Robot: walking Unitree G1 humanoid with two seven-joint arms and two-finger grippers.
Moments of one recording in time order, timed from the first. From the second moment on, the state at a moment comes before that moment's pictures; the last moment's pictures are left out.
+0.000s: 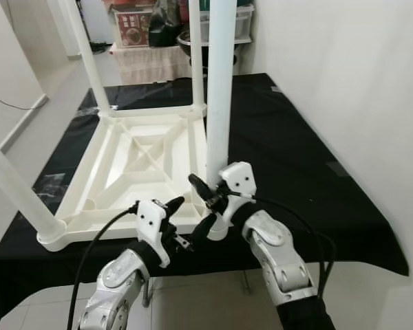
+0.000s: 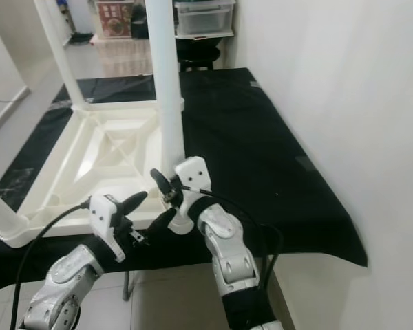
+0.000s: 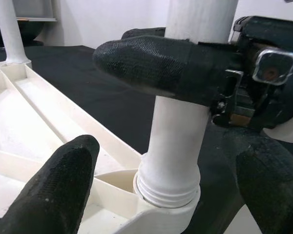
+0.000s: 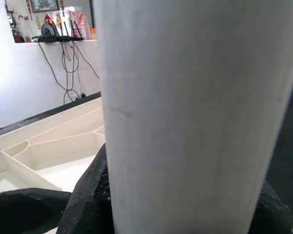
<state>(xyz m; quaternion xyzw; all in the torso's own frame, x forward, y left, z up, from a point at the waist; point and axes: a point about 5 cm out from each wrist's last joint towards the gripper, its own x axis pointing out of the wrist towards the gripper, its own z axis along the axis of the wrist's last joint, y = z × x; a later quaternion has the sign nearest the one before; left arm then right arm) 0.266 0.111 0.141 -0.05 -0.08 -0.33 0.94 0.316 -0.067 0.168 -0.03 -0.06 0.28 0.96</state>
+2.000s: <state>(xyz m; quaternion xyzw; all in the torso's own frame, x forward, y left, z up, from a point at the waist) 0.240 0.112 0.126 -0.03 -0.03 -0.34 0.94 0.326 -0.090 0.146 -0.02 0.02 0.28 0.96</state>
